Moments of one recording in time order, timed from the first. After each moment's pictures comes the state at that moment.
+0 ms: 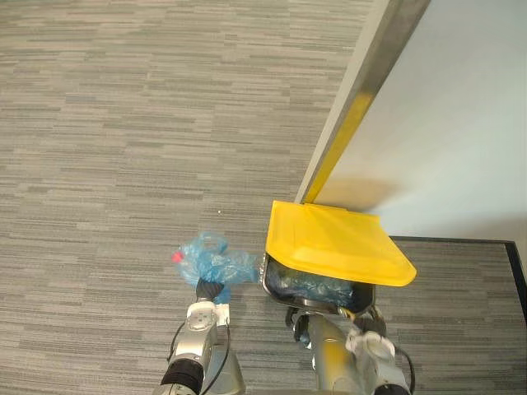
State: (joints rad) left arm -0.09 0.03 -0.06 0.57 -0.04 0.01 0.21; right arm -0.03 0.04 -0.17 0.48 0.04 0.00 -0.28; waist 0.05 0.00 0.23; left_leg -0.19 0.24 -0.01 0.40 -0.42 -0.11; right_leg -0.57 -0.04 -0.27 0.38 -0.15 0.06
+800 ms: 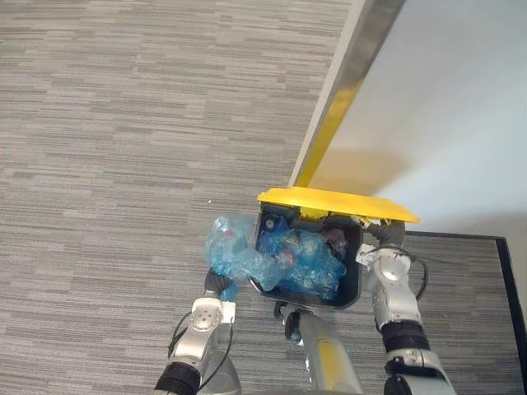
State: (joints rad) left arm -0.04 0.10 -0.22 0.36 -0.12 -0.04 0.19; right arm -0.37 -0.14 -0.18 0.46 0.09 0.00 -0.32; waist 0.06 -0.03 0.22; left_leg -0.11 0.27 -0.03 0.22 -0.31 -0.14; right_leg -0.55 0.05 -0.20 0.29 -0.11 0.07
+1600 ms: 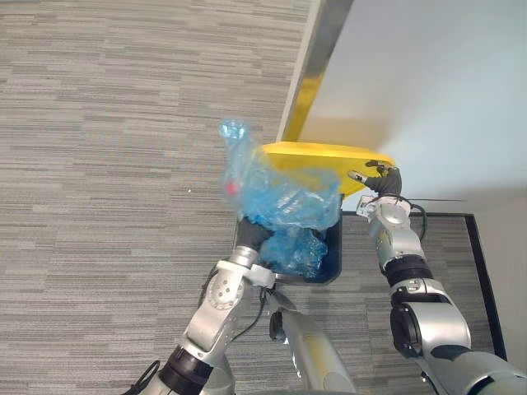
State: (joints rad) left arm -0.20 0.09 -0.53 -0.16 -0.33 -0.12 0.14; right arm -0.74 -0.24 -0.20 0.76 0.20 0.01 -0.27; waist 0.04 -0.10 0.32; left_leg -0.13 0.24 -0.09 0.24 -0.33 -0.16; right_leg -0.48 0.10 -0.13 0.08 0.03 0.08
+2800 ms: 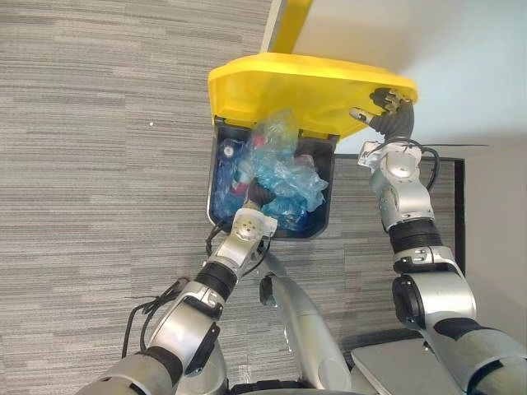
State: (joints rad) left arm -0.72 0.02 -0.29 0.74 0.01 0.02 0.30; right arm -0.92 -0.29 -0.06 0.60 0.20 0.04 -0.33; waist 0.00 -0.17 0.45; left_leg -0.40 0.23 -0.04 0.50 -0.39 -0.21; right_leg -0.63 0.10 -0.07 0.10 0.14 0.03
